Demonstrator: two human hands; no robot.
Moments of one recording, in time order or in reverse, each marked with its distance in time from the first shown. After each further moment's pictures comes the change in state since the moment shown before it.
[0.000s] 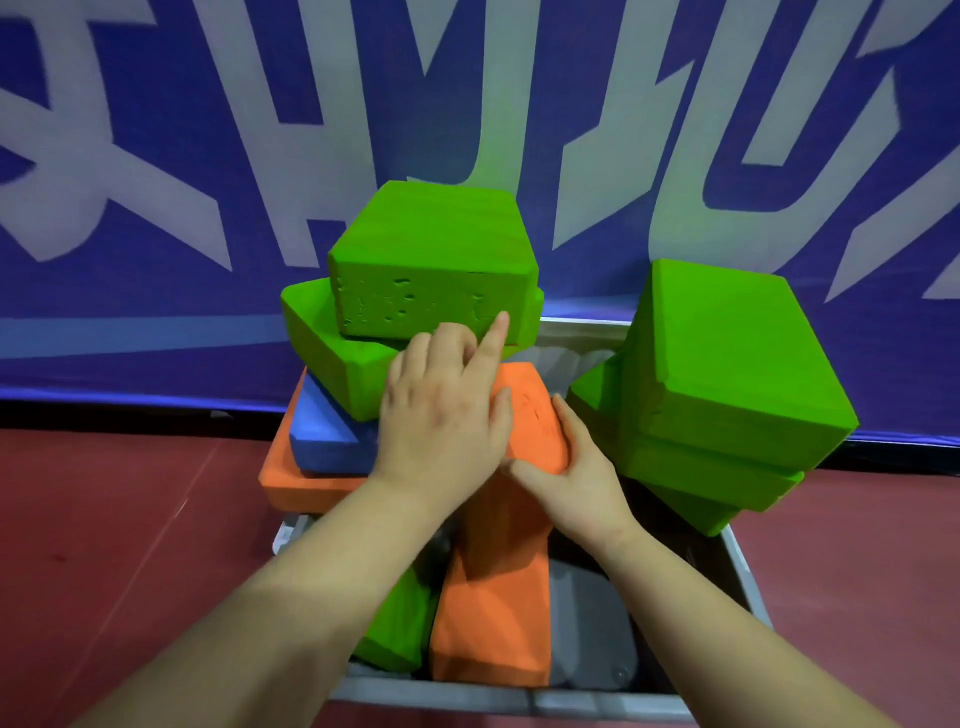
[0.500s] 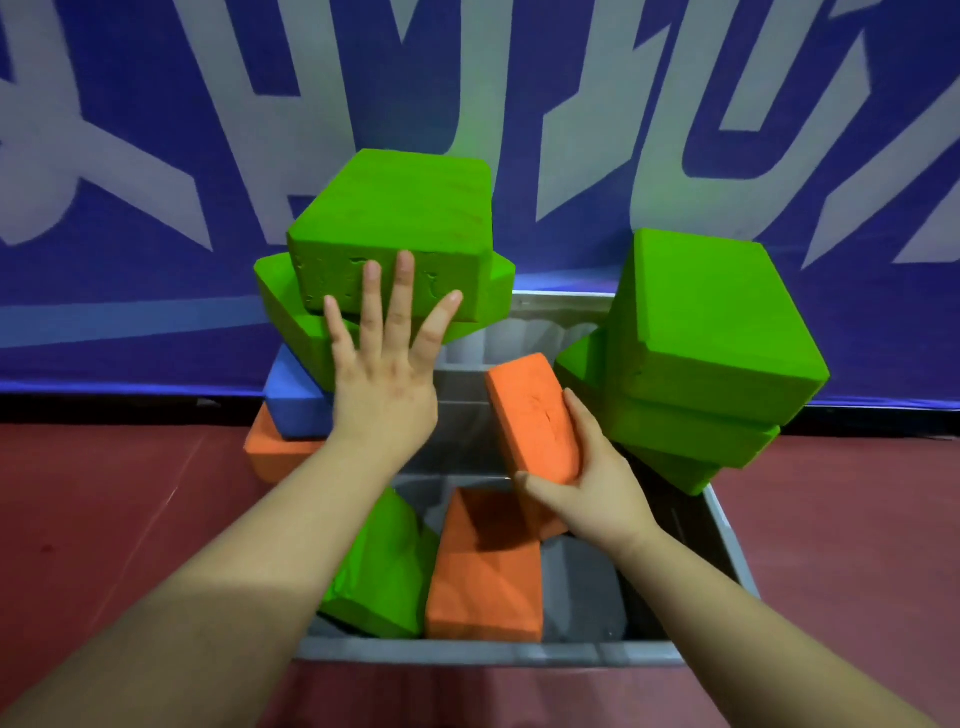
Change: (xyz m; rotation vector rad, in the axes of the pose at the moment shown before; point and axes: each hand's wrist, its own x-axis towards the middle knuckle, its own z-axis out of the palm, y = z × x) left_hand -0.019 -0.040 0.034 0.339 0.069 0.078; right_hand -0.027 0.029 -0.018 -0.228 0.003 -0.081
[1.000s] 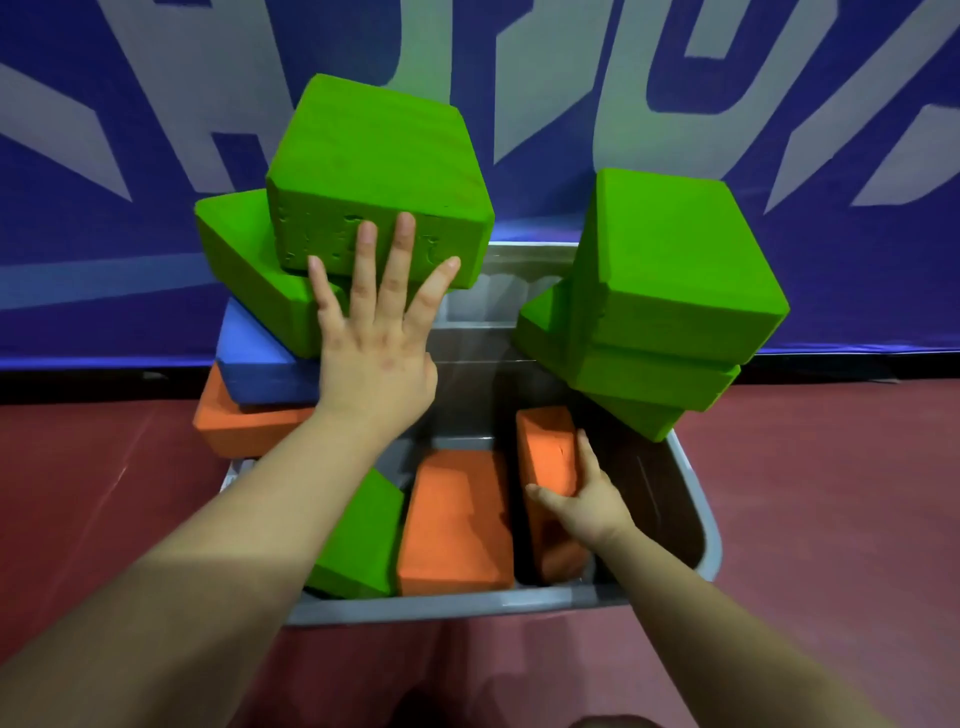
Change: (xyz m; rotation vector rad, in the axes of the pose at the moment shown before) left_hand -0.006 0.032 -0.005 -0.042 -0.083 0.077; right_hand -0.017 0.104 0.029 0.029 -0.102 0.422
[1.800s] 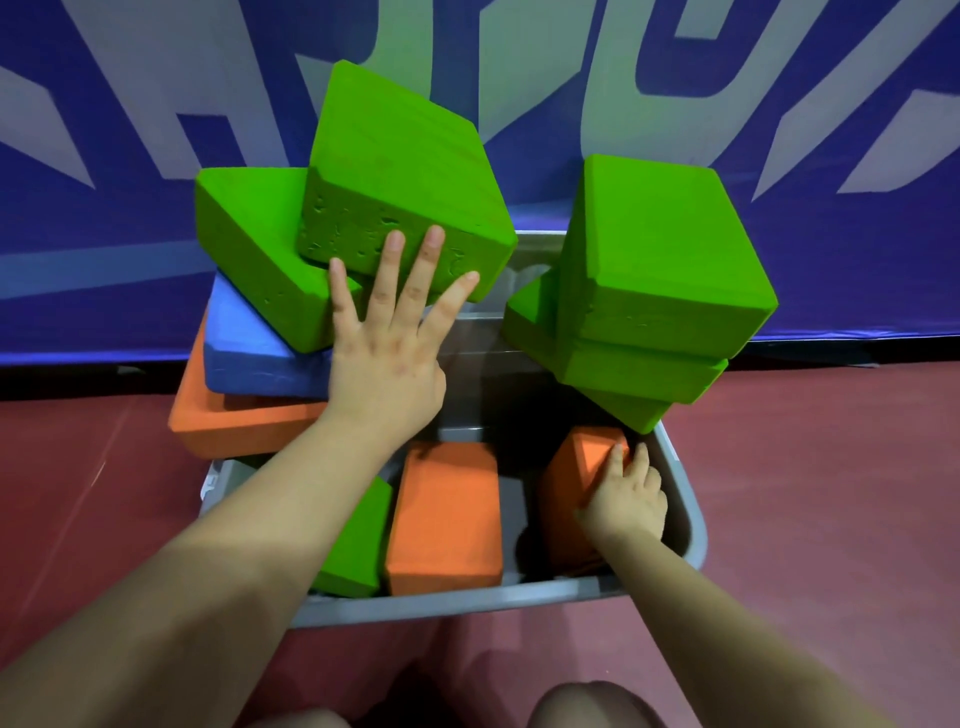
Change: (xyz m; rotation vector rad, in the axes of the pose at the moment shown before) left_hand 0.000 0.017 0.010 -0.064 -0.033 0.075; right_hand 0.002 0.020 -0.012 -0.650 0.214 0.187
